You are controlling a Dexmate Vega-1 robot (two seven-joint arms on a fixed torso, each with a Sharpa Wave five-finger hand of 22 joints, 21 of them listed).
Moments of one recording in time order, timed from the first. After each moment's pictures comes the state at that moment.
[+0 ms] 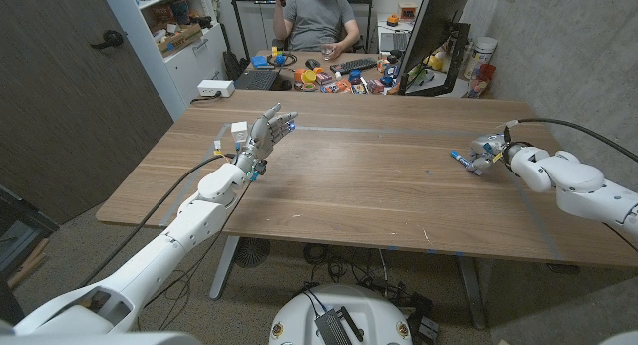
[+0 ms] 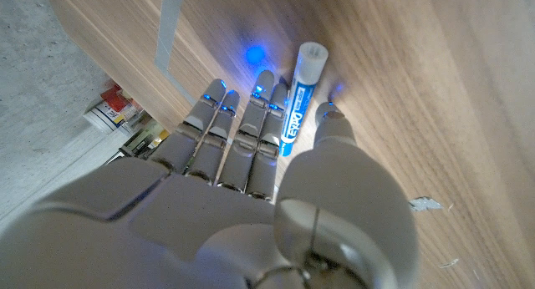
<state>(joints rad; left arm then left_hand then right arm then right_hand) 0.86 0.55 0.41 -1.43 -0.64 -0.24 -0.08 0.06 0.00 0.52 -0.09 0.19 0.54 0.01 0.22 0.19 0.37 -0.08 0.20 0.19 0.22 -0.04 0.18 0.18 0.25 -0.04 0.20 0.17 -0.77 -1.15 -0.62 -1.57 -0.75 -0.17 0.11 0.98 0.08 0.12 -0.18 0.55 0.96 -0.05 0.28 0.18 1.07 -0.11 0.38 0.19 0.67 -0.06 0.26 0.23 0.57 -0.06 0.36 0.20</state>
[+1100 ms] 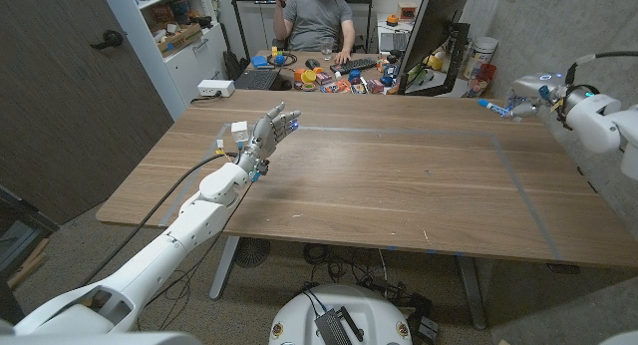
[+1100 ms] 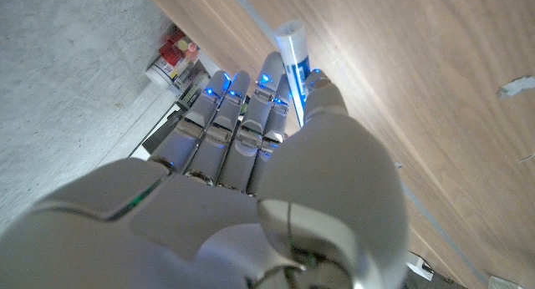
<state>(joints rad) 0.85 0.55 0.42 -1.43 -0.63 -0.26 -0.10 0.06 0.00 0.52 -0.09 0.19 0.49 0.00 0.20 0.19 0.36 -0.08 0.20 0.19 0.19 -0.04 0.18 0.18 0.24 -0.04 0.20 0.17 -1.06 -1.45 -0.12 -1.81 -0.49 -0.22 -0.03 1.09 0.01 0.16 -0.14 0.51 1.01 -0.01 0.32 0.22 1.14 -0.09 0.43 0.24 0.80 -0.09 0.26 0.24 0.59 -0.05 0.39 0.21</state>
